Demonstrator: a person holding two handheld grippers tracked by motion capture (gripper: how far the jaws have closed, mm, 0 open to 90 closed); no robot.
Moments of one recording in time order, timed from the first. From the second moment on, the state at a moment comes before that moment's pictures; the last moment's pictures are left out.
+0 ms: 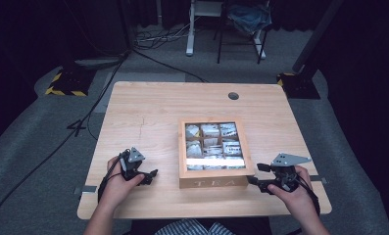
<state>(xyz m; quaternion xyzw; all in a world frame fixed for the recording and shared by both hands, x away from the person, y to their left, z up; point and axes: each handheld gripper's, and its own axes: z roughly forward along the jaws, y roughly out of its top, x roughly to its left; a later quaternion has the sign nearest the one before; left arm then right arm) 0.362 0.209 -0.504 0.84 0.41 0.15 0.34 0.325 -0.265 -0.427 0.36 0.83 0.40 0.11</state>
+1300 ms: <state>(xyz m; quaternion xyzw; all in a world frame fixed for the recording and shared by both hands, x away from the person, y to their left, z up) 0.363 0.209 -0.504 0.84 0.41 0.15 0.33 0.317 -0.254 -0.427 0.36 0.84 0.37 0.15</state>
